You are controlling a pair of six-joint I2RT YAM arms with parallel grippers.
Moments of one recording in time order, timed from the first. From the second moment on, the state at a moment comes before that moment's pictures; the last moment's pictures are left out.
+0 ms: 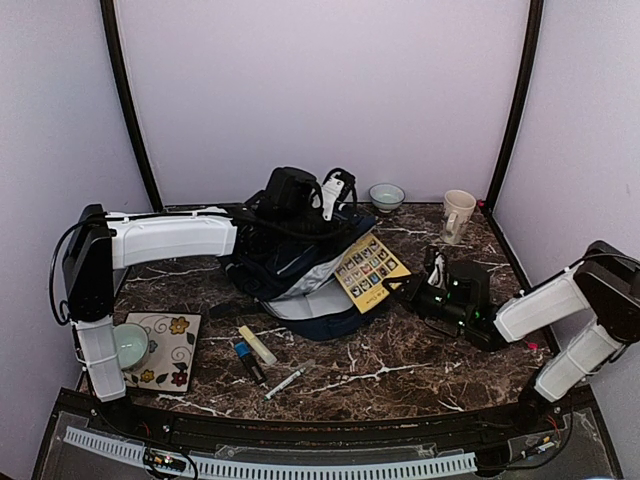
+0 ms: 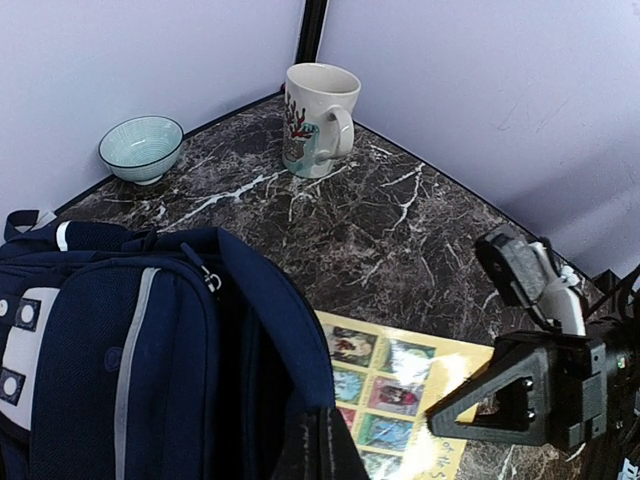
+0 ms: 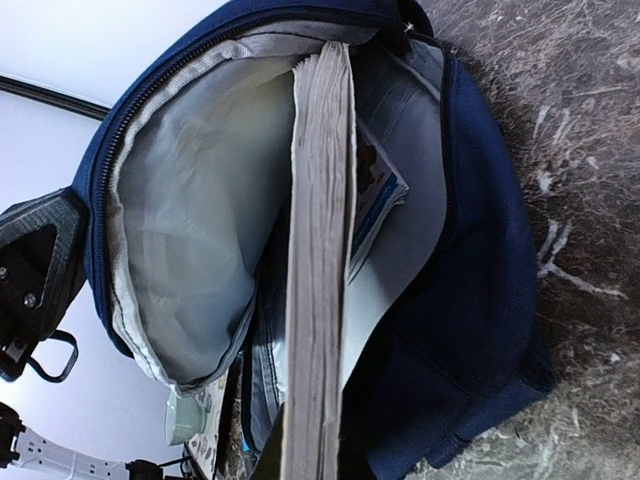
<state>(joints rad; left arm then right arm) -0.87 1.91 1.54 -0.07 0.10 -0.14 0.70 1.49 0.38 0.87 -0.12 1.06</state>
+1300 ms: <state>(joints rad) -0.85 1.96 1.62 -0.02 0.33 -0.38 0.71 2.00 1.02 0.54 -0.29 0.85</state>
